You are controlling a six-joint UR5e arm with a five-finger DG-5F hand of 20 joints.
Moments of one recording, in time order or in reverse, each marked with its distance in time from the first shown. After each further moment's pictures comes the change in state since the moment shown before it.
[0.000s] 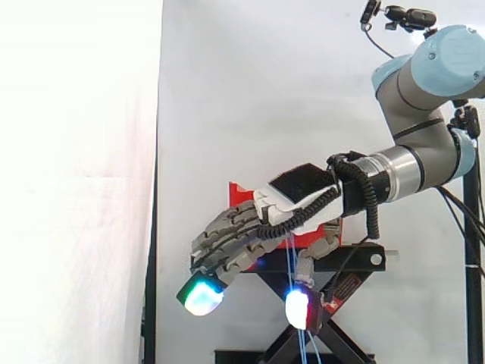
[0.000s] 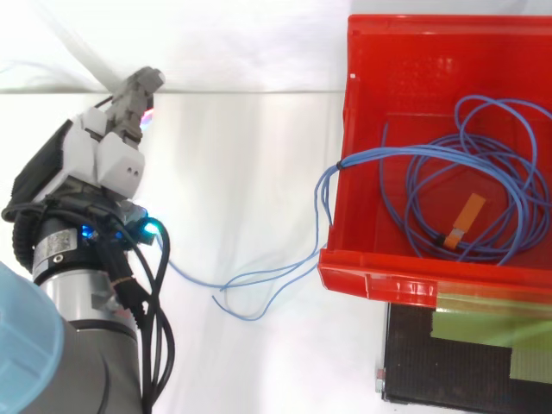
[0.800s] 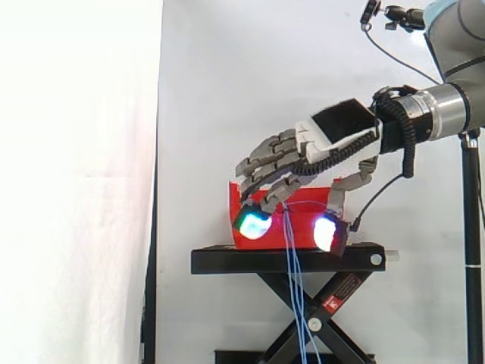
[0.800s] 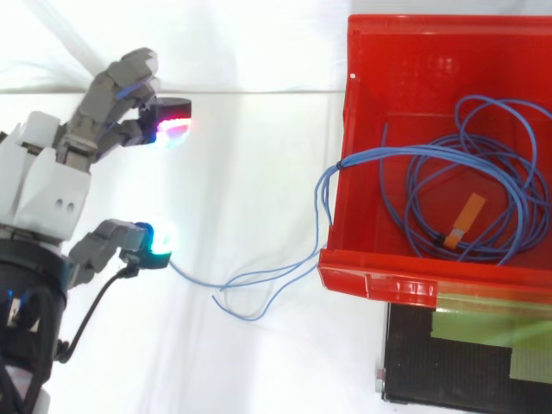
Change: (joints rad) arm 0.036 0.252 -0.212 0.009 0.231 -0.232
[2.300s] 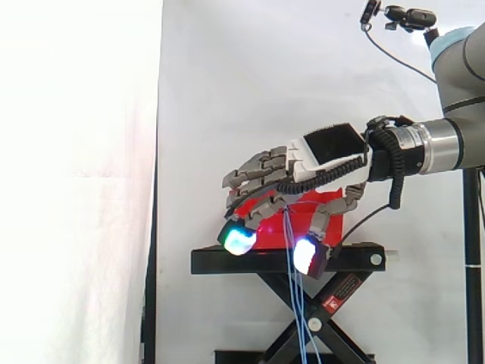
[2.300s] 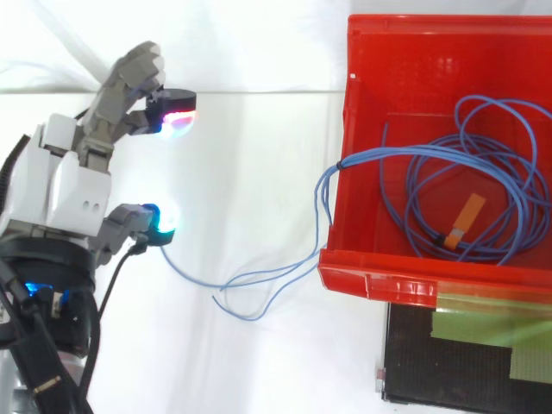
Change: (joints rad) arm 0.003 -0.012 -0.126 0.256 -0.008 0.043
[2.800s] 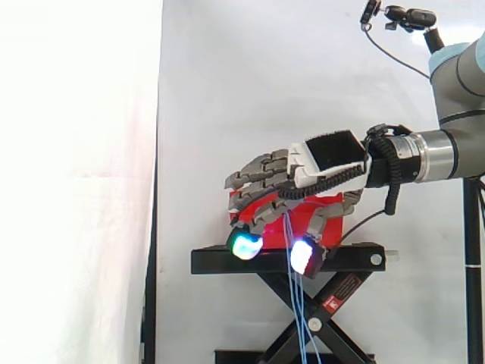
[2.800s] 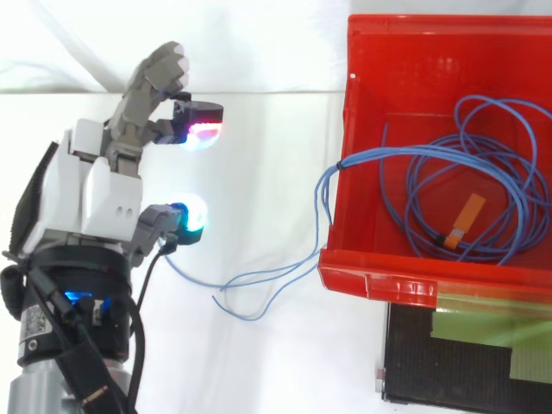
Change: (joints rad) arm -0.047 -0.001 -0.030 0.064 -0.069 -0.044
